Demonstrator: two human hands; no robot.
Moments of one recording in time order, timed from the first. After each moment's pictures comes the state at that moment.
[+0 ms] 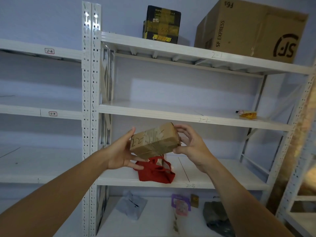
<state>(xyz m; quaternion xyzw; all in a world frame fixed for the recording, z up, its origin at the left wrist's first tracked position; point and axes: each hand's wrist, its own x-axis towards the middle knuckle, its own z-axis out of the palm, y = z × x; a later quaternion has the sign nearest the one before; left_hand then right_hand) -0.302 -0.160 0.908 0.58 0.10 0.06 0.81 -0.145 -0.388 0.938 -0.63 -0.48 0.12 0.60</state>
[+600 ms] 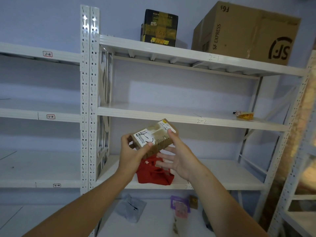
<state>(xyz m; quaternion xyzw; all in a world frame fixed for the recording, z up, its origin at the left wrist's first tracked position) -0.279 -0.218 0.883 0.62 0.12 0.50 0.59 -0.188 -0.358 0.934 -0.57 -0.23 0.33 0.71</state>
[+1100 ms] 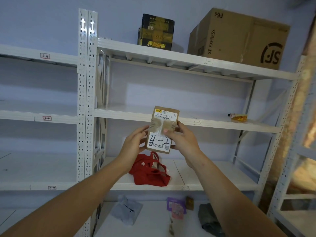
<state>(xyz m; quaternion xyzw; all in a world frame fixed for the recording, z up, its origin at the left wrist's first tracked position) -0.285 -0.231 0.930 0.66 0.11 0.39 0.63 -0.171 -0.366 0.965 -0.67 -0.35 0.05 0.65</state>
